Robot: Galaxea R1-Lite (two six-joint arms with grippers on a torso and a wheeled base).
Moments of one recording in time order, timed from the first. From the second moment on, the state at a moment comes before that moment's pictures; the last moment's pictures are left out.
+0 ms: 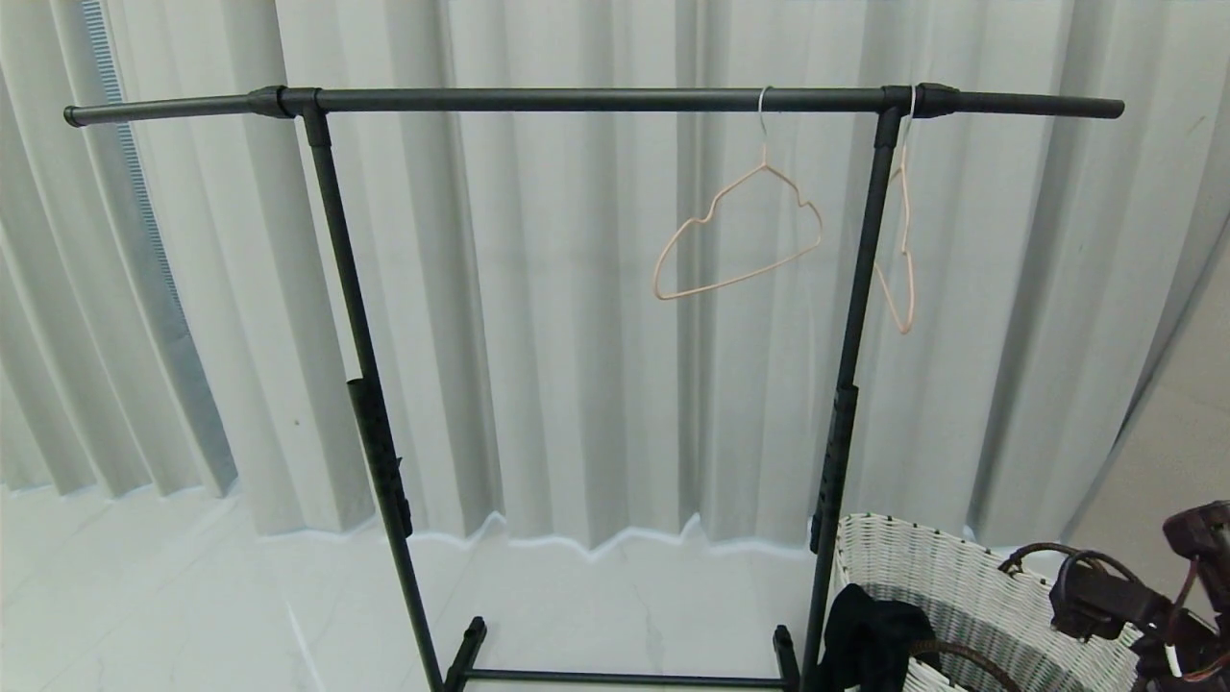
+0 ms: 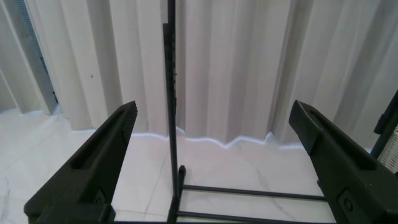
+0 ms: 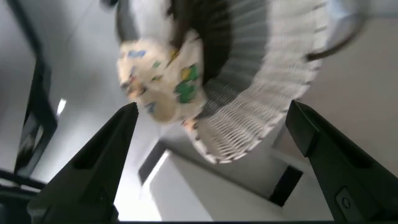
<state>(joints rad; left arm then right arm) -0.01 0.00 0.00 0.01 0.01 0.02 0.00 1.55 -0.37 -0.03 -0.06 -0.71</state>
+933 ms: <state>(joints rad) -0.01 0.00 0.00 0.01 0.01 0.02 -0.22 1.93 -0.33 -0.45 -0.08 -0.97</state>
